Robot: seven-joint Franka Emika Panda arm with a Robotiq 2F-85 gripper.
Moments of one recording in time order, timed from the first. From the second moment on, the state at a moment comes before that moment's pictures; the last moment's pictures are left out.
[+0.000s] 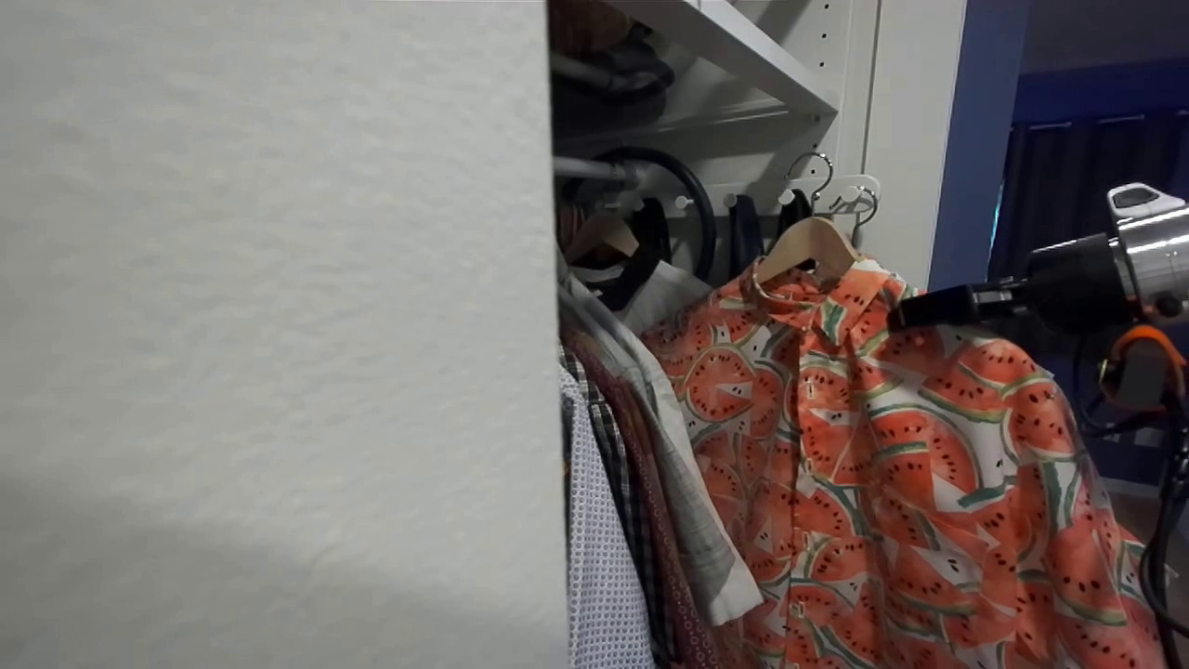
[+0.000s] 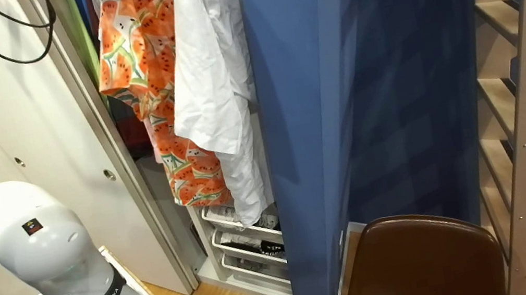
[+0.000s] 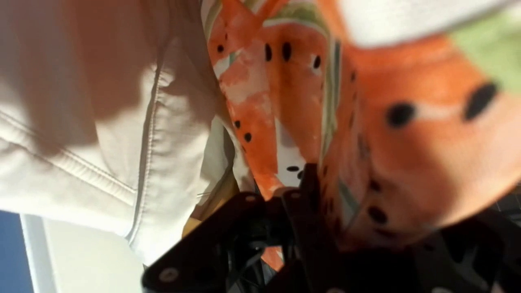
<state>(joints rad) 0.06 -0.94 -0.09 -2.31 0.24 2.58 -0.12</state>
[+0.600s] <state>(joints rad) 0.06 -0.89 -0.09 -2.29 0.24 2.58 -0.06</state>
